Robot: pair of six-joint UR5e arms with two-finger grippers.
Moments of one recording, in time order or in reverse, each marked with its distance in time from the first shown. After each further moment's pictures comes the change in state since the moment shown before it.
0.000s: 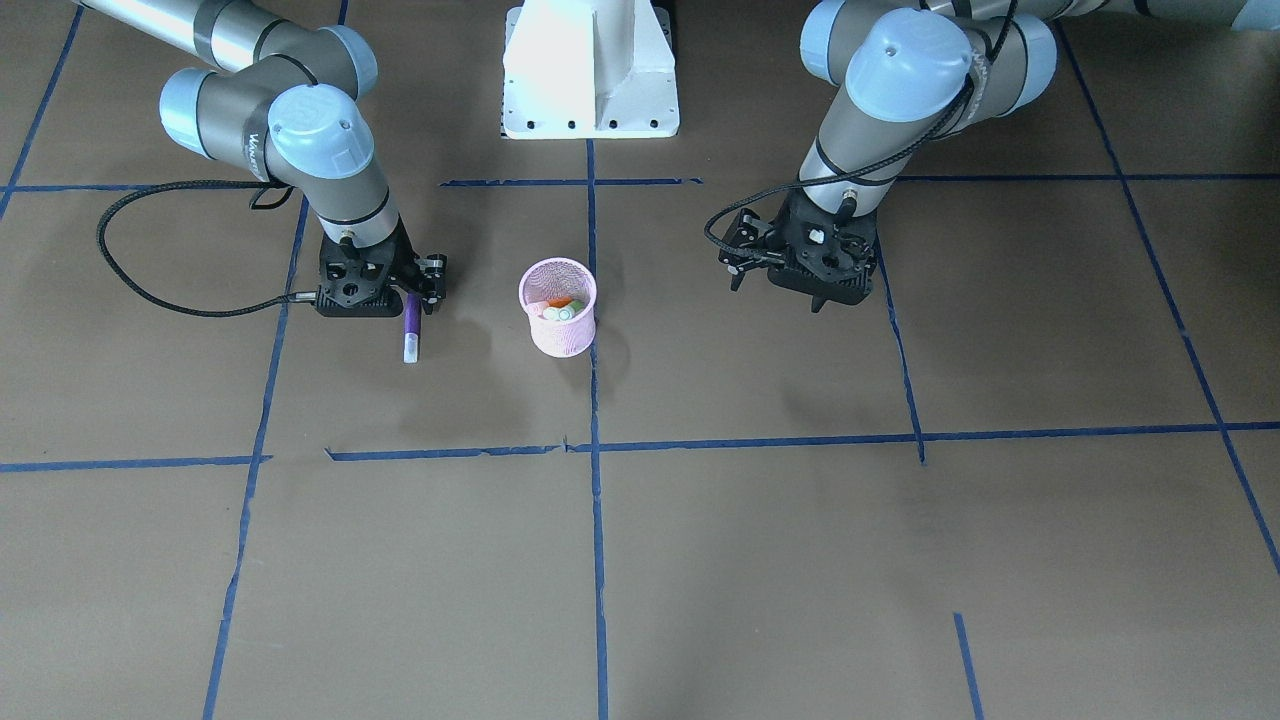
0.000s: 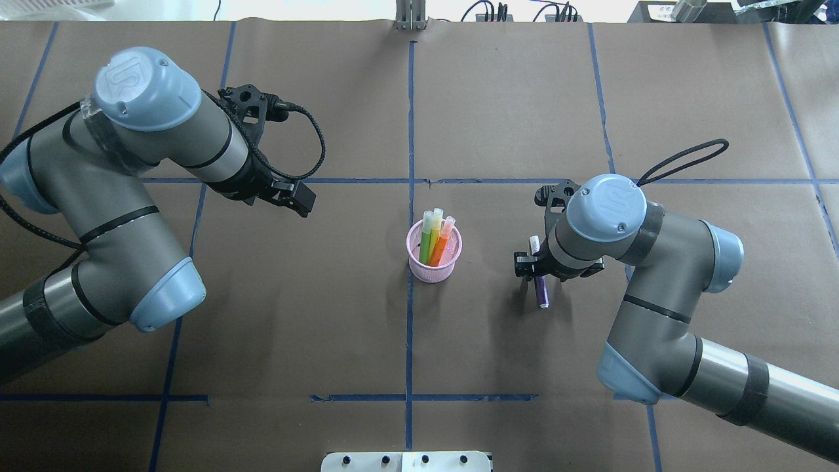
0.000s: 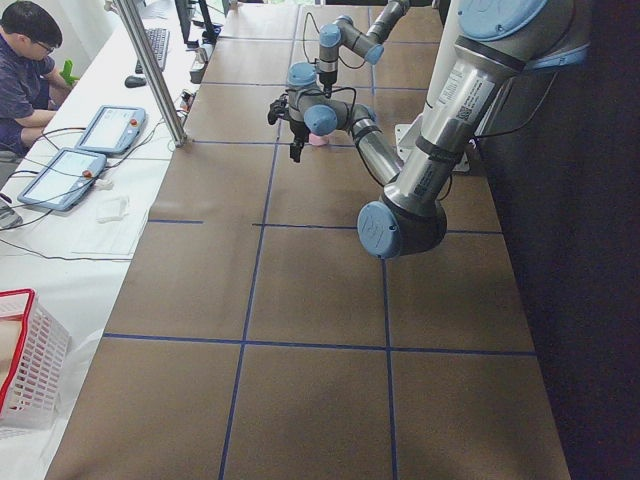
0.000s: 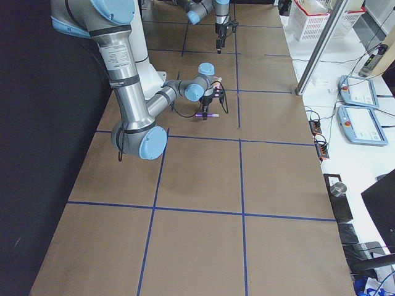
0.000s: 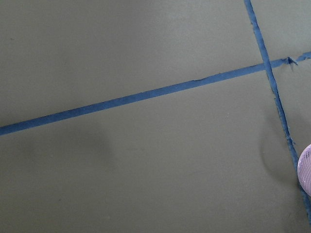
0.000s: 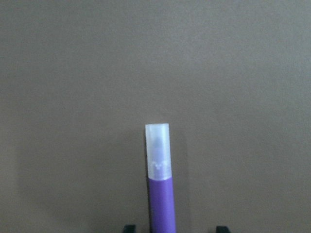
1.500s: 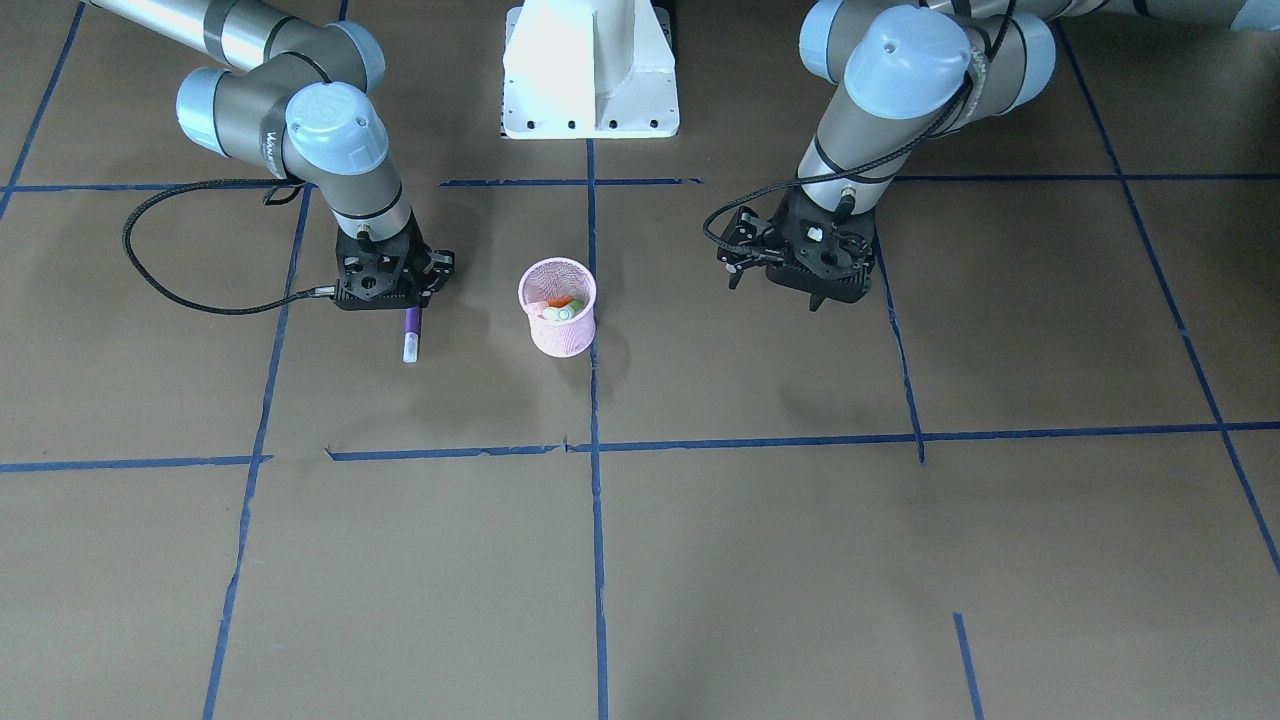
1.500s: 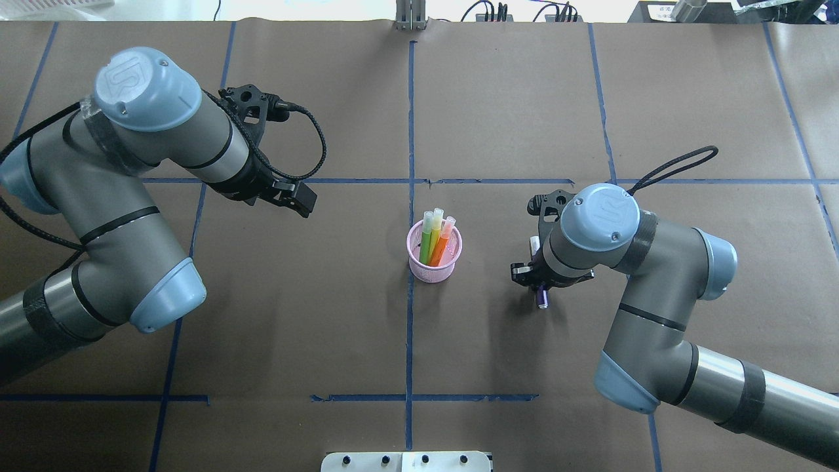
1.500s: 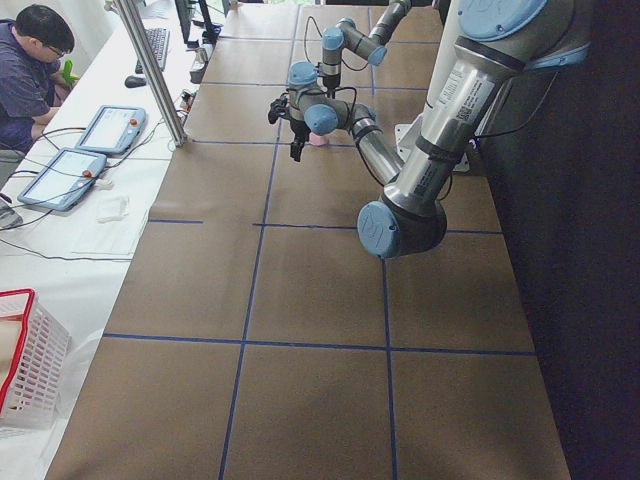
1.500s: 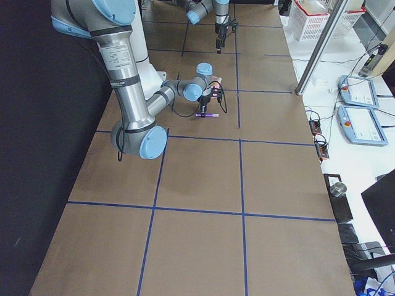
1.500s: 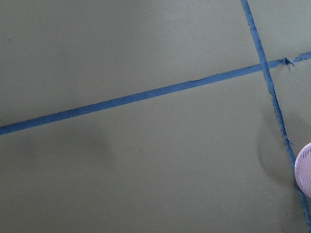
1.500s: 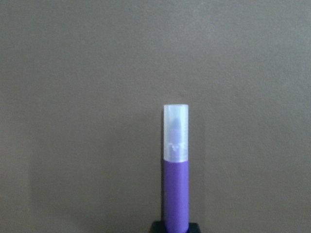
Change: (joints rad) left arm 0.001 -0.002 -0.001 0.000 -0.001 -0.001; right arm -0.021 0.000 0.004 -0.001 0.001 -0.021
